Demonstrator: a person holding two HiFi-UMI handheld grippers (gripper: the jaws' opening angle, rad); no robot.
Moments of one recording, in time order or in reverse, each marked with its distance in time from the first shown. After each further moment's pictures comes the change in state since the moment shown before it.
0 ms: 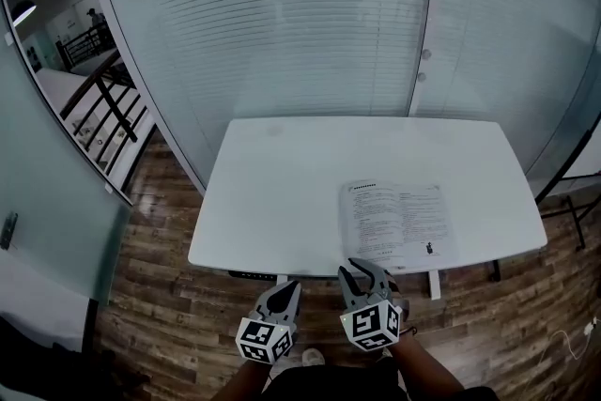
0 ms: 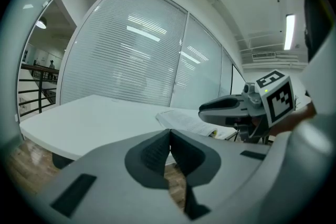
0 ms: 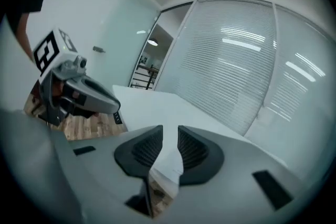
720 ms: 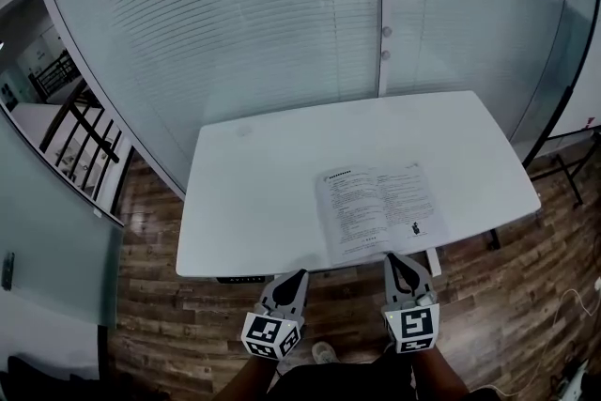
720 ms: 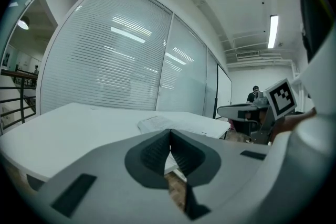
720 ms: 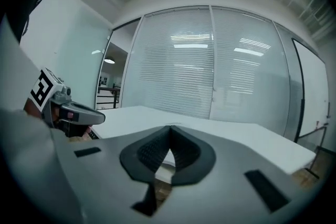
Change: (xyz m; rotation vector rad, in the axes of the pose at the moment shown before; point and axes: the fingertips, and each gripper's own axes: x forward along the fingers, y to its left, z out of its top) left arm 0.037 -0.046 0.024 0.091 -0.020 -0.131; right arm -0.098 -0.094 -0.037 0.376 -0.125 -0.320
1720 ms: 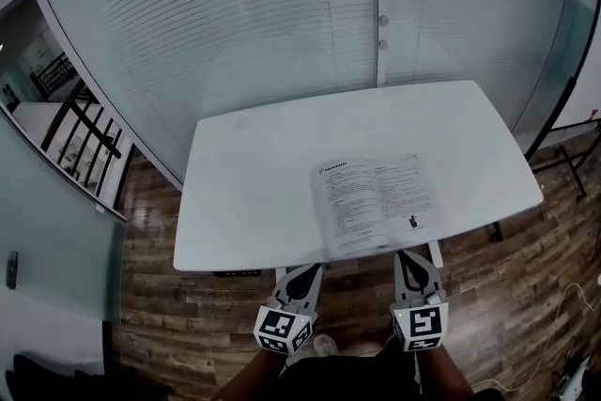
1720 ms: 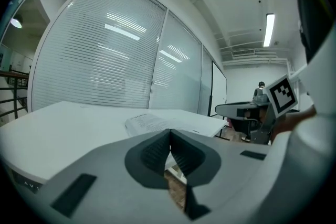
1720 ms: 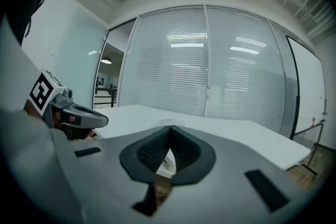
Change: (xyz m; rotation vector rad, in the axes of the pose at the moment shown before) left arm 0.026 -0.037 -0.008 0.018 0.021 -0.048; right arm -0.017 -0.028 -0.001 0.009 0.006 -0.026
